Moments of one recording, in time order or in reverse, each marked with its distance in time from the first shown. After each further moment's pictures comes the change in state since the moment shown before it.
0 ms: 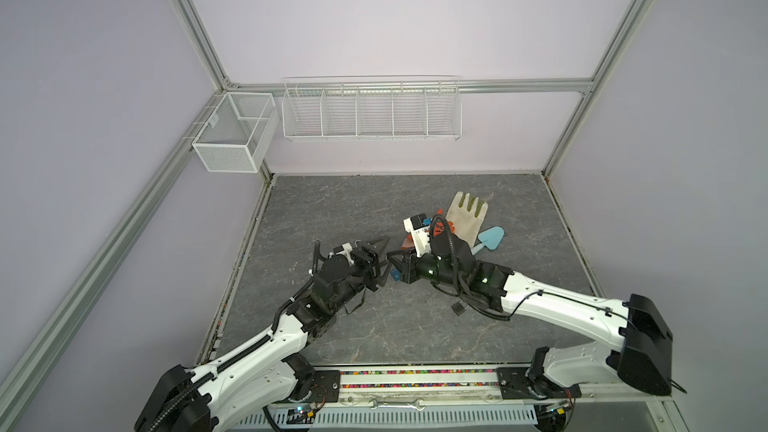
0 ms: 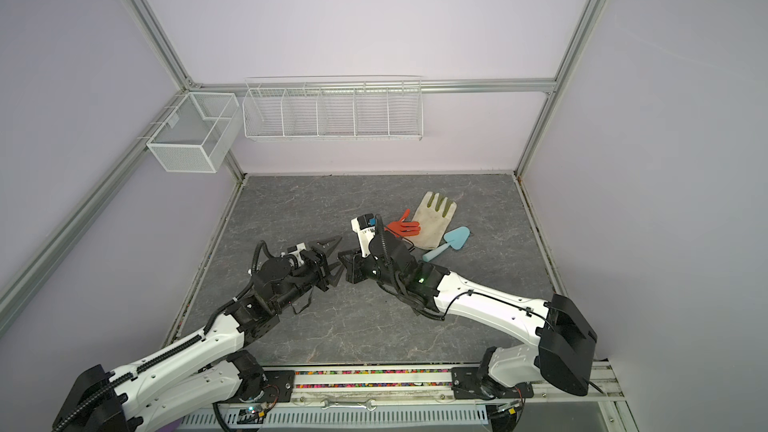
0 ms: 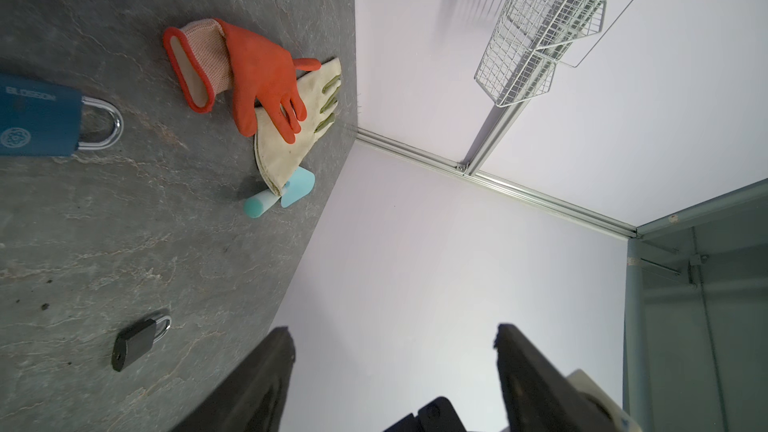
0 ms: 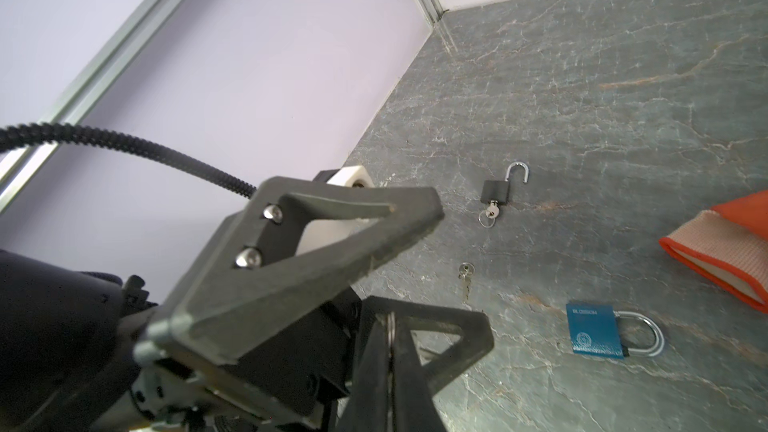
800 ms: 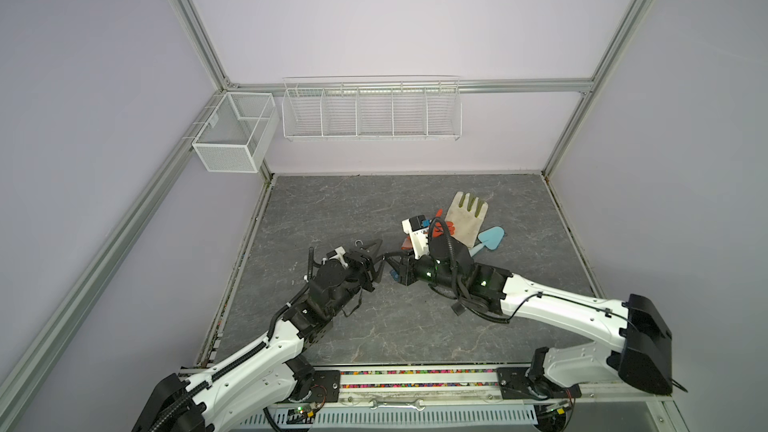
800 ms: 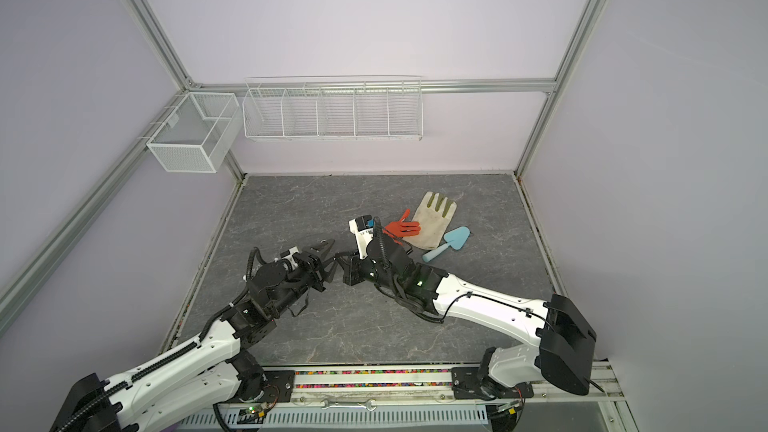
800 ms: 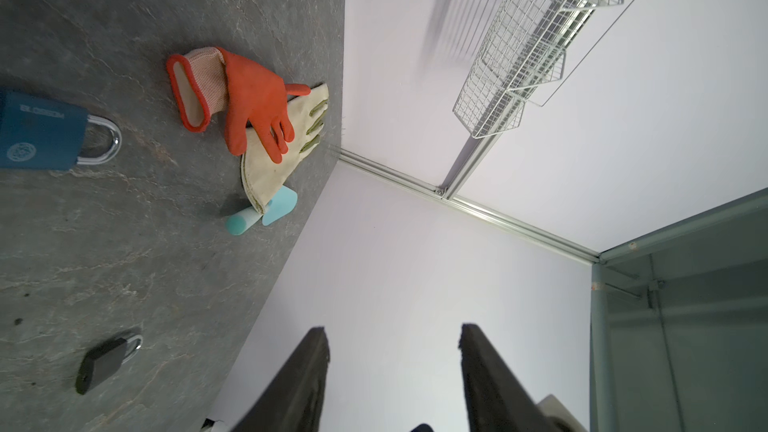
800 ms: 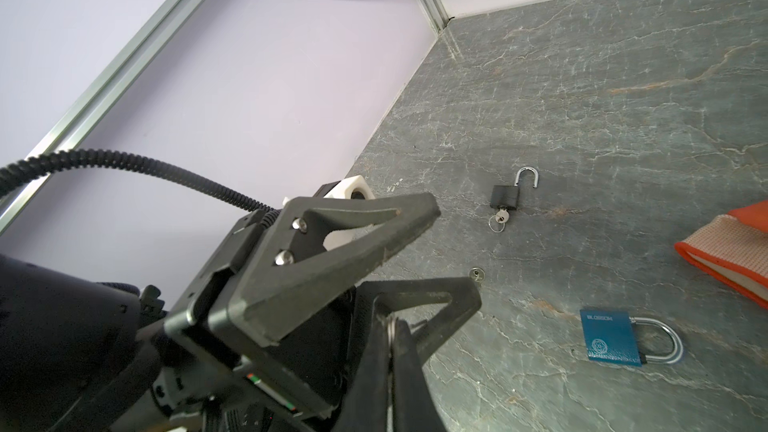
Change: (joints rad) left arm 0.000 -0.057 -0.044 0.017 -0.086 -0.060; right arm 0.024 -0.006 -0.018 0.018 0.026 0.020
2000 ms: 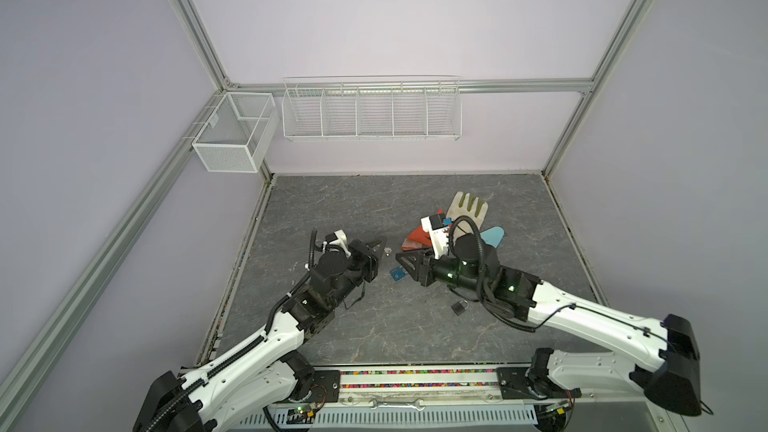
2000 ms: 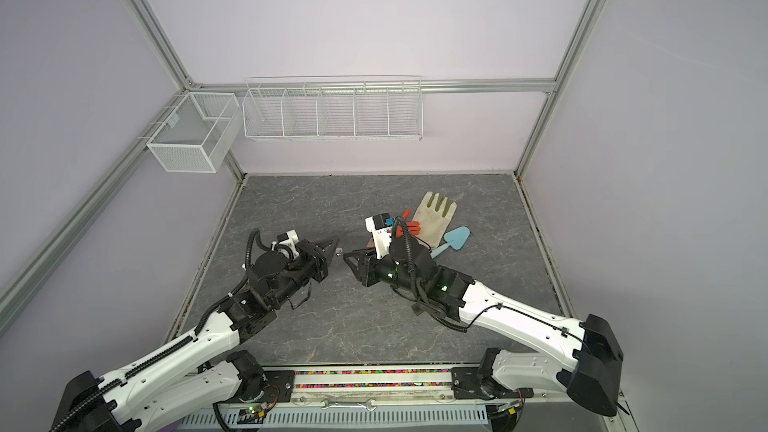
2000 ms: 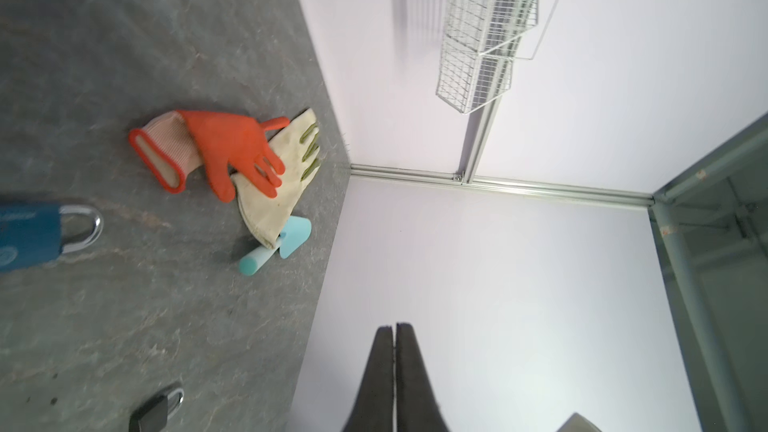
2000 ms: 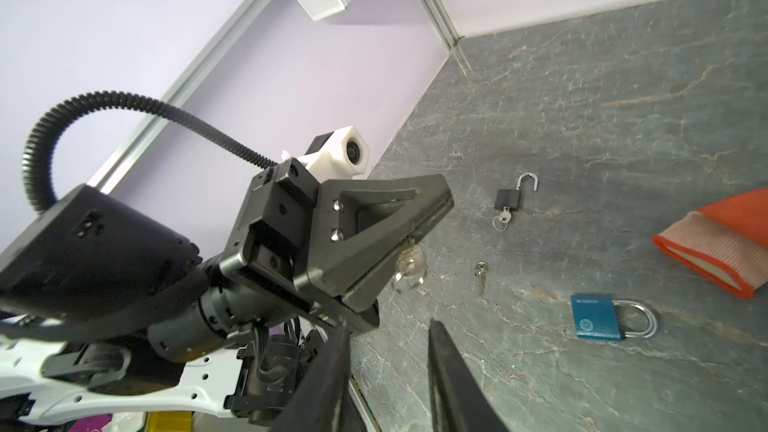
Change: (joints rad) left arm -0.002 0.061 0.167 -0.093 0.002 0.397; right arm -0.071 -0.212 -0.064 -0.072 -0.096 0.020
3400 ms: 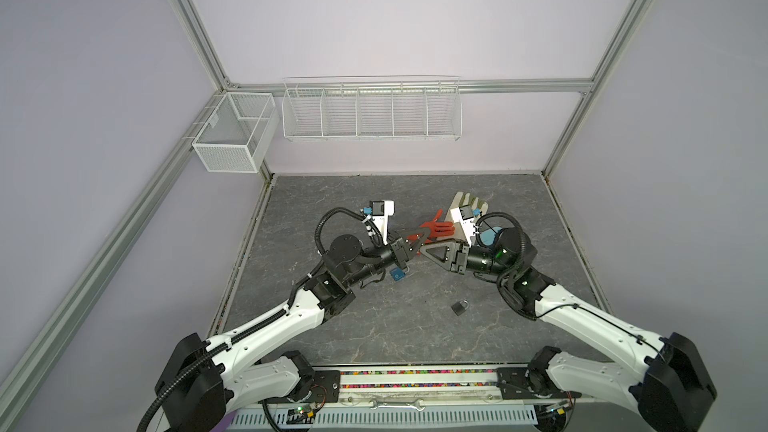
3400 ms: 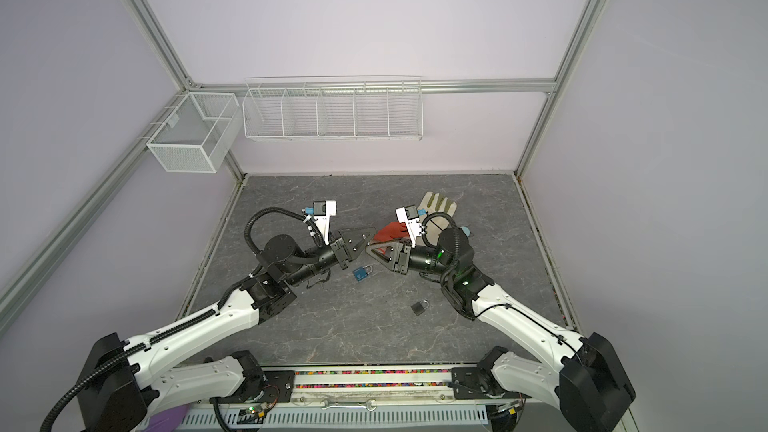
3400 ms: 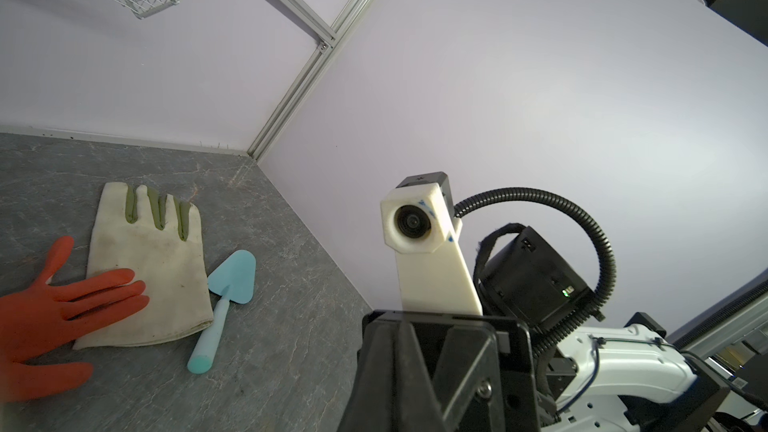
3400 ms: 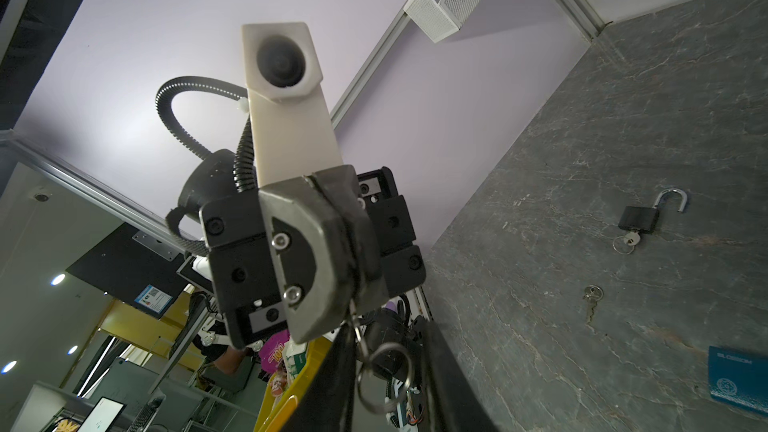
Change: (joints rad) left arm -0.085 0.195 0.159 0.288 0.373 0.763; right arm -0.322 -0.026 -0.249 0.537 -0.626 0.240
